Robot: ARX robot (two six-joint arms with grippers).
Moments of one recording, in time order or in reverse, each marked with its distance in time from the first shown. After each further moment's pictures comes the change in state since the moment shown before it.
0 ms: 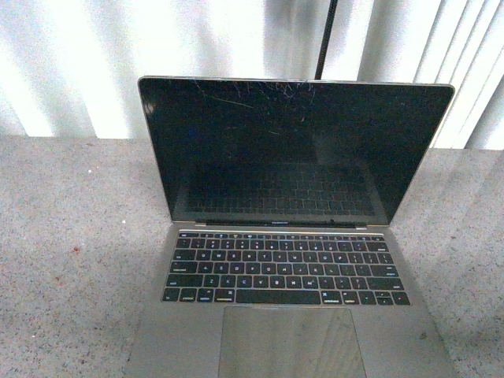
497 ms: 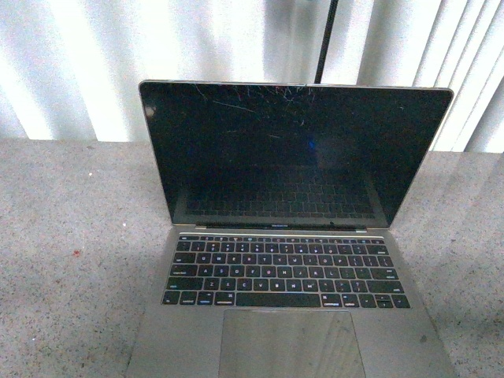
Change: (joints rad) left arm -0.118 0.434 0.089 0.033 -0.381 -0.424; right arm -0.154 0.480 0.065 0.224 -0.167 0.000
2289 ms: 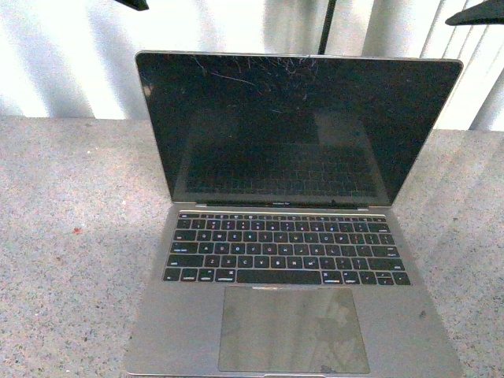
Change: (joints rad) left arm -0.123 1.450 1.693 -0.717 0.350 1.713; right arm 0.155 1.363 1.458 -0.519 -0.319 -1.558
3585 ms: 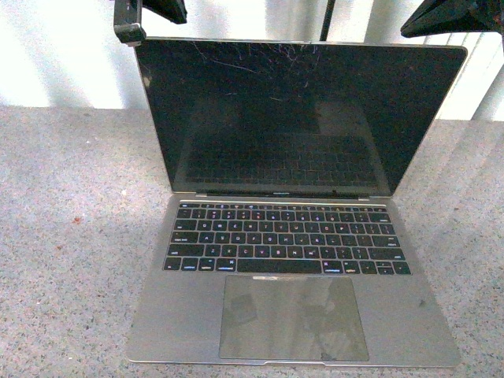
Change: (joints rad) left arm -0.082 0.006 -0.164 0.124 -0.037 -0.029; right arm 0.069 0.042 -0.046 -0.105 -0.011 0.053
